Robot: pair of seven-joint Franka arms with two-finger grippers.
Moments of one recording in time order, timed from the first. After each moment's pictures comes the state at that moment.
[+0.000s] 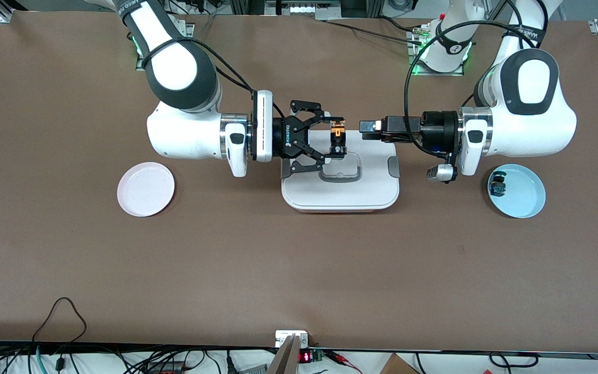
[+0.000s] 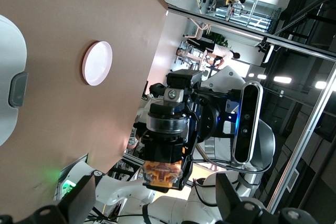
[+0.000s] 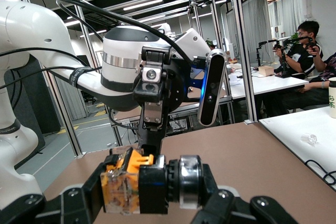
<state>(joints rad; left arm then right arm) -0.03 0.18 -0.22 -1.83 -1.44 1.82 0.08 0.58 0.49 0.02 -1.47 1.67 2.13 -1.73</state>
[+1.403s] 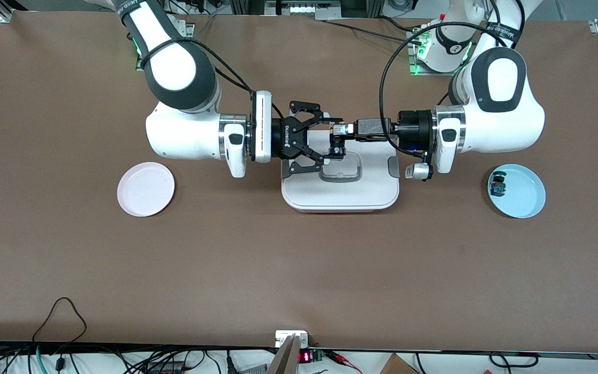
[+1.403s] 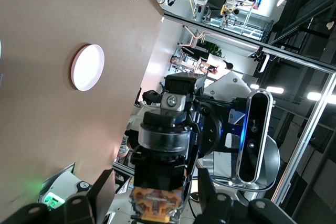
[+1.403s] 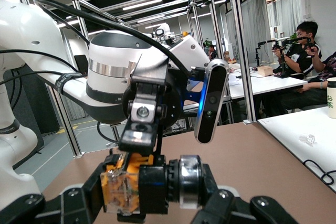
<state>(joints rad) -0.06 0.20 -0.29 -1.84 -1.51 1.95 0.08 0.58 0.49 0.01 -1.47 1.67 2.13 -1.73</state>
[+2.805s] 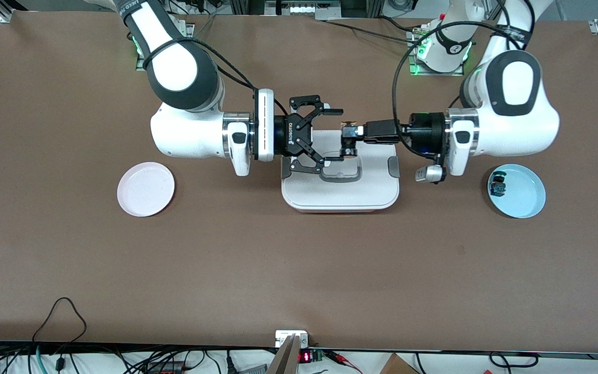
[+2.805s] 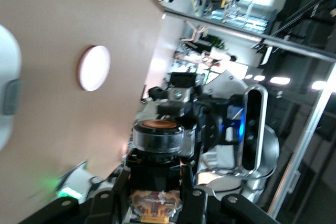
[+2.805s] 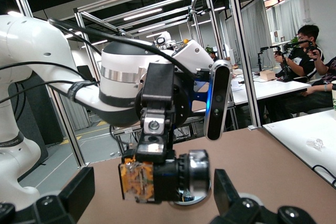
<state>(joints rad) 0.02 0.19 -0.28 -1.84 -1.40 1.84 0.12 0.60 0.49 0.01 -1.47 1.72 2.12 -1.73</state>
